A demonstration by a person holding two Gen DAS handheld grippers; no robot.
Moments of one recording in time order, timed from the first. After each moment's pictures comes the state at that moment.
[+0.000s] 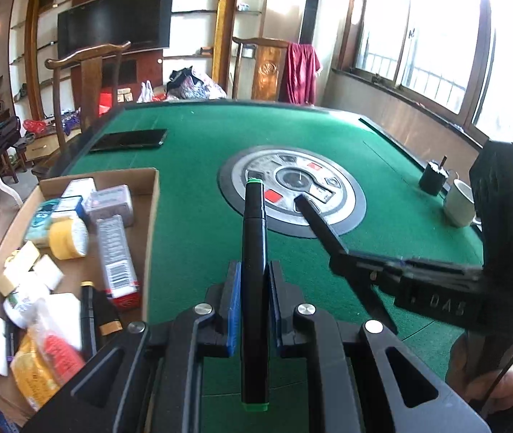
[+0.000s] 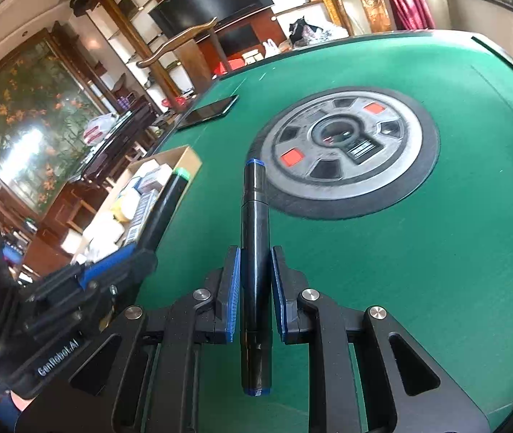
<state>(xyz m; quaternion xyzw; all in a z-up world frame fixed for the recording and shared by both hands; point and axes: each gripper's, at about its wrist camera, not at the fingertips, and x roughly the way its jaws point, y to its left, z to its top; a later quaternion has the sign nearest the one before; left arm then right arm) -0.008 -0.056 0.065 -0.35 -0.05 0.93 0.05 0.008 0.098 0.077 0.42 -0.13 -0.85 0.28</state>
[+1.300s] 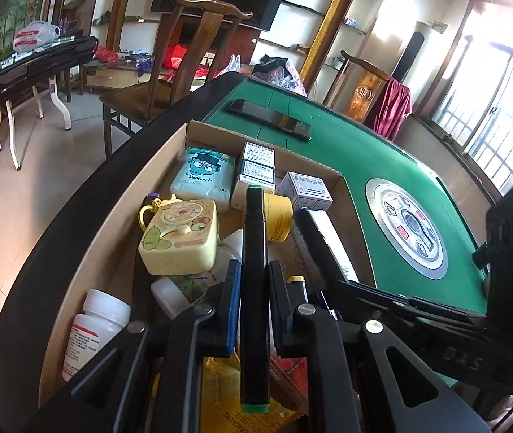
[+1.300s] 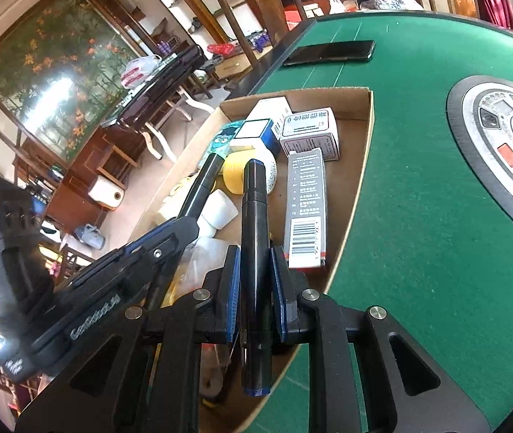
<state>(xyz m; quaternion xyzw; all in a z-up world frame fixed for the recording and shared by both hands) 0.003 -0.232 0.037 -0.37 -0.19 0.91 -0.06 -0.011 -0.110 0.068 0.49 -0.08 -0.79 0.36</state>
